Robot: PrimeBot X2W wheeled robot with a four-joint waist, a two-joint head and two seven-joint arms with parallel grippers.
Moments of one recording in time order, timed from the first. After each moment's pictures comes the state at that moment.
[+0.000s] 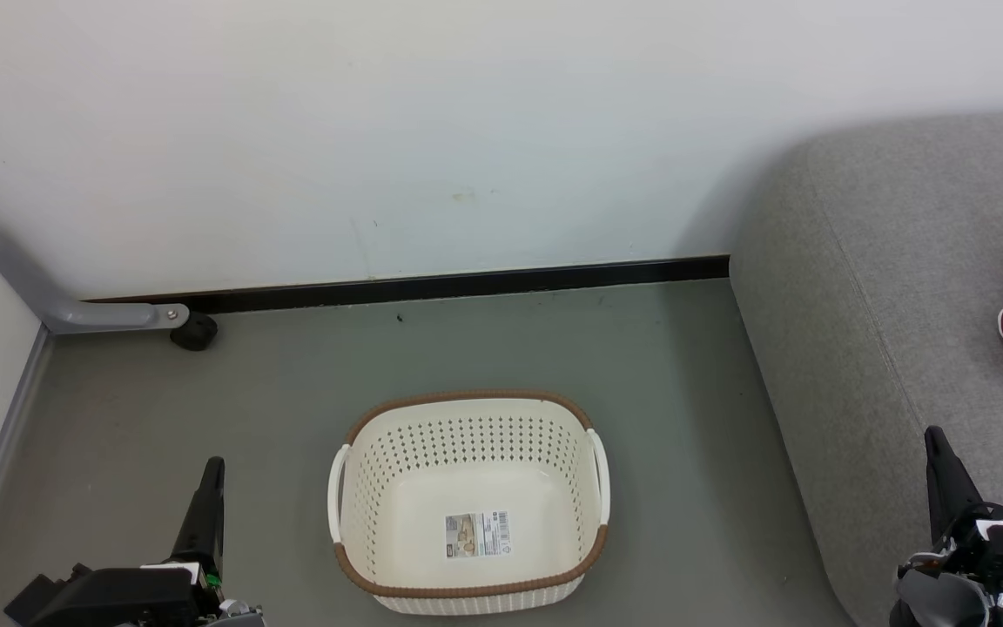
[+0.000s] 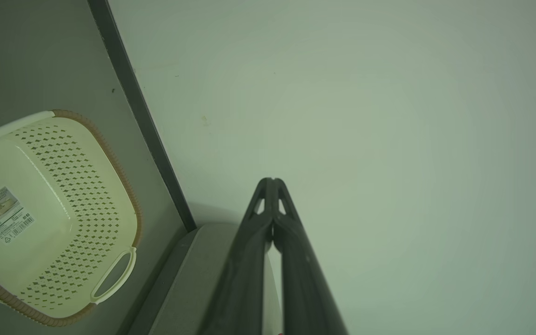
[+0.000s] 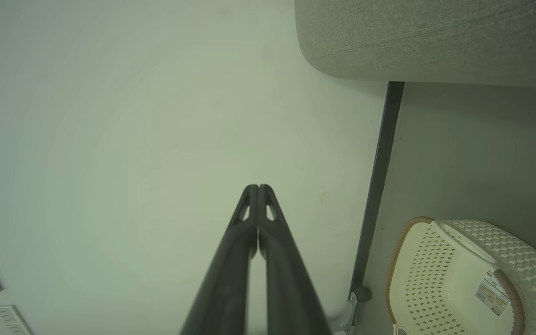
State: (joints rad) left arm -0.09 0.04 0.09 0.30 -1.58 -0.12 0.11; right arm -0.10 -0.04 -0.14 0.30 1.59 0.12 0.11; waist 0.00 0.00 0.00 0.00
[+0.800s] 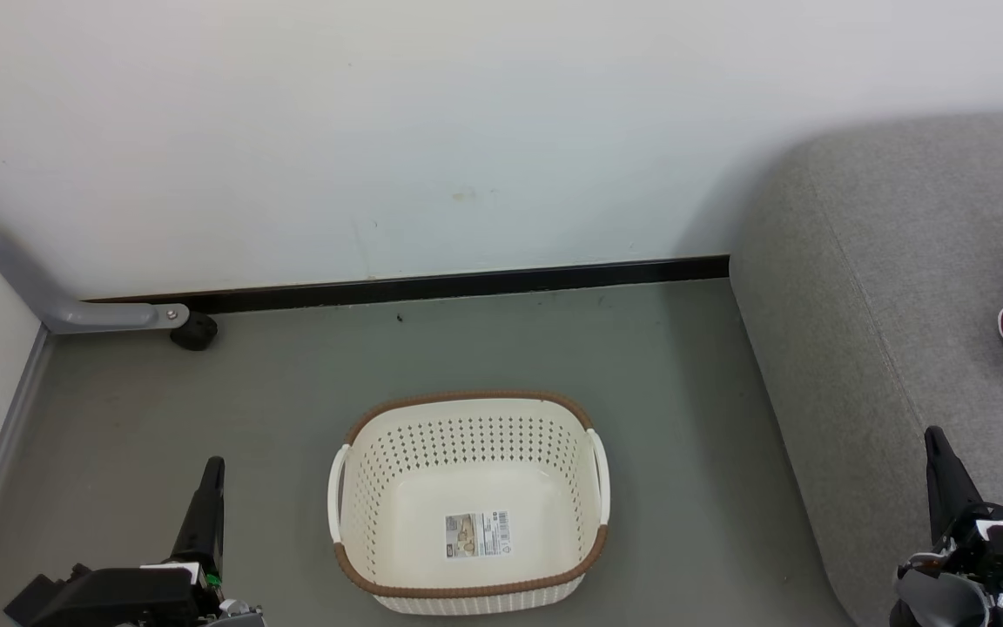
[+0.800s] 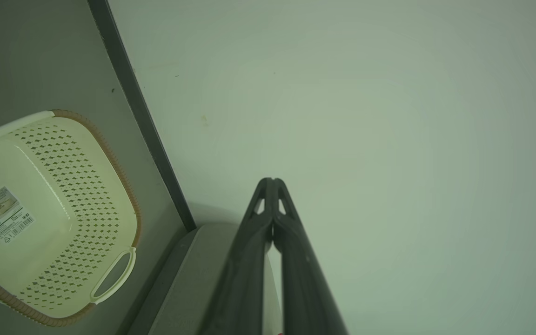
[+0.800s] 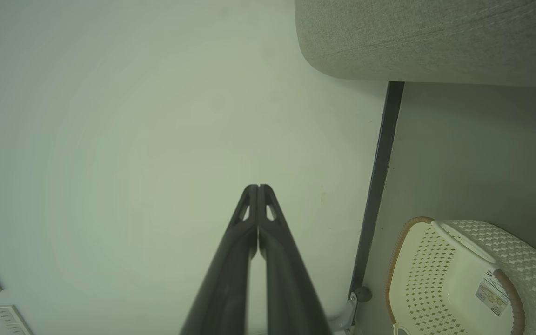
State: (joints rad) left arm -0.09 0.04 0.09 0.30 -1.58 -0.12 0.11; right arm -0.10 -0.04 -0.14 0.30 1.59 0.12 0.11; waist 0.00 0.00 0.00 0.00
